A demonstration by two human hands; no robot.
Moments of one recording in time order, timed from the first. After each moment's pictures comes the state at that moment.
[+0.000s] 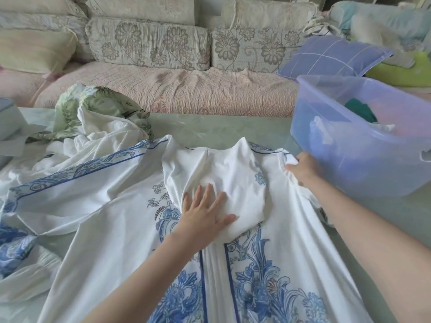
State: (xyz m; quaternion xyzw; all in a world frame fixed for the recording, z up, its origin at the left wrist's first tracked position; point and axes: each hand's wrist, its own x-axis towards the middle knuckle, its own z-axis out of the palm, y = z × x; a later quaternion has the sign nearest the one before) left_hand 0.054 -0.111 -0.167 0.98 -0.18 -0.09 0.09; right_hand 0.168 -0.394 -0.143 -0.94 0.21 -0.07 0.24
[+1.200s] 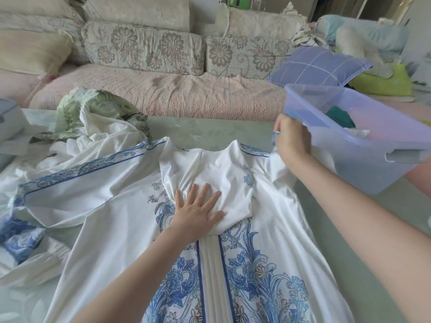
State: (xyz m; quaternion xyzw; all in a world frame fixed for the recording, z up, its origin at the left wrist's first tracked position) left_hand 0.056 -0.106 -0.181 0.98 -0.18 -0.07 0.07; right_hand 0.124 -0.326 -0.035 -0.95 0.12 -0.26 0.14
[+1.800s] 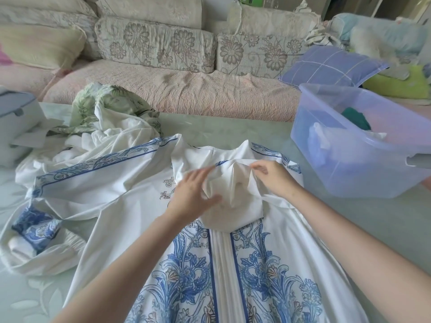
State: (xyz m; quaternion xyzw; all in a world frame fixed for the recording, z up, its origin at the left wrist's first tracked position) left_hand 0.062 -0.069 -0.145 0.93 -0.15 0.08 0.32; right_hand 0.111 -0.303 -0.123 -0.94 -0.03 -0.02 0.33
